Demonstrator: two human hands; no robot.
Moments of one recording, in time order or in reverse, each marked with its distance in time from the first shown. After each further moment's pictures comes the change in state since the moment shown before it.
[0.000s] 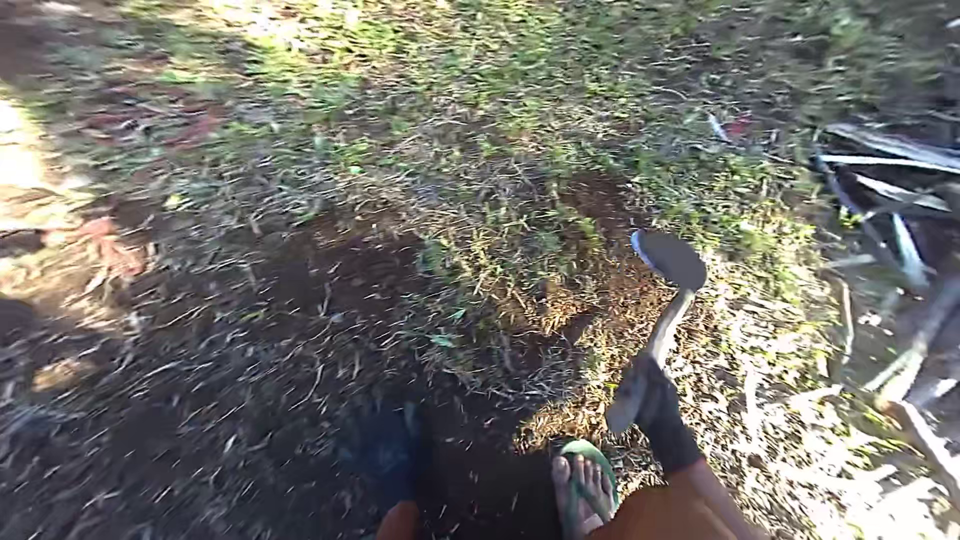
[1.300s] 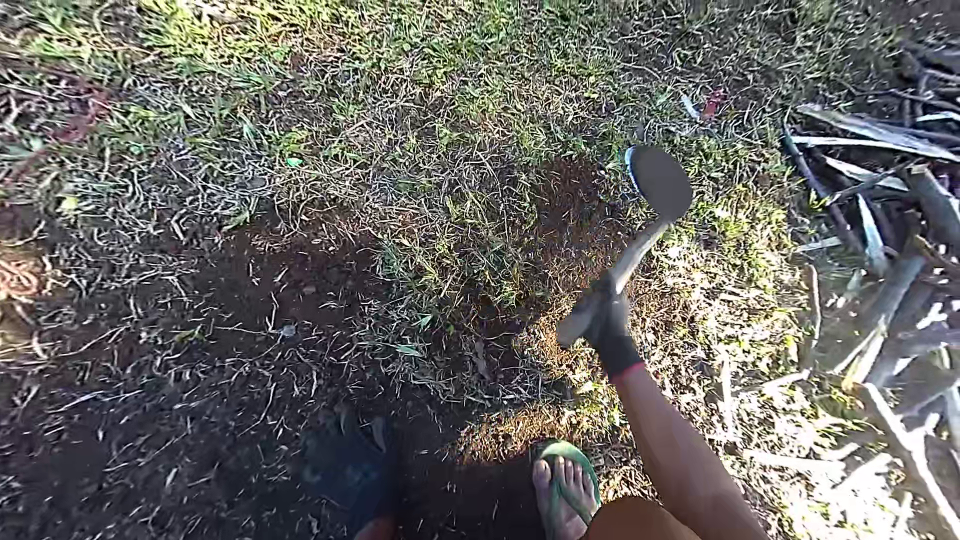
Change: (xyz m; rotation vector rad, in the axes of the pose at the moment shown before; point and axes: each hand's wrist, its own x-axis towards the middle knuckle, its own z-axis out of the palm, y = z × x) left_hand -0.002 0.000 0.000 0.023 0.061 -0.008; right_hand 0.089 -0.027 0.103 -0.072 0.099 -0.109
